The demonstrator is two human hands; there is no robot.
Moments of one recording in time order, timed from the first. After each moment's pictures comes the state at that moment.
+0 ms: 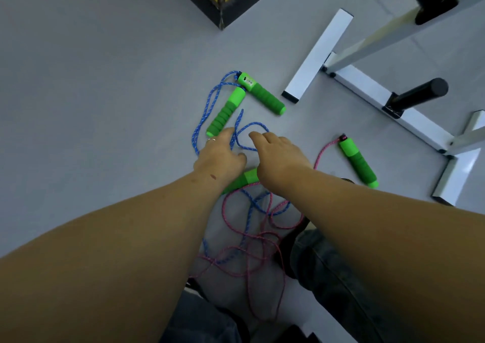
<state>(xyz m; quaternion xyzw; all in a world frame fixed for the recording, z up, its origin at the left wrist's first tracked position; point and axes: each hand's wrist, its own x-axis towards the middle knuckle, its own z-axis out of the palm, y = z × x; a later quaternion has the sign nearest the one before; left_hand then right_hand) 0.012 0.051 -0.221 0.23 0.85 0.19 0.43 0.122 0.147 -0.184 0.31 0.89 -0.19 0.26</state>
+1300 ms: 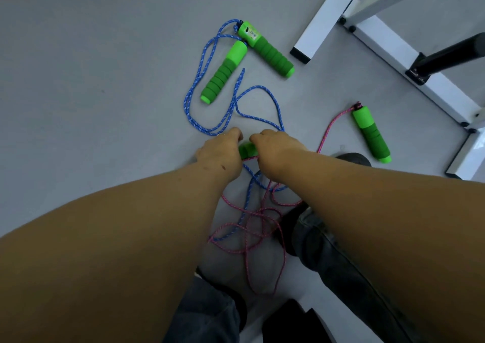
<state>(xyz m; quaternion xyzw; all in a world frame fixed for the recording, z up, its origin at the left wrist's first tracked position) 0.038 0.031 -0.279 0.34 0.83 0.02 0.44 0.130 0.131 -0.240 0.28 0.85 -0.19 0.40</state>
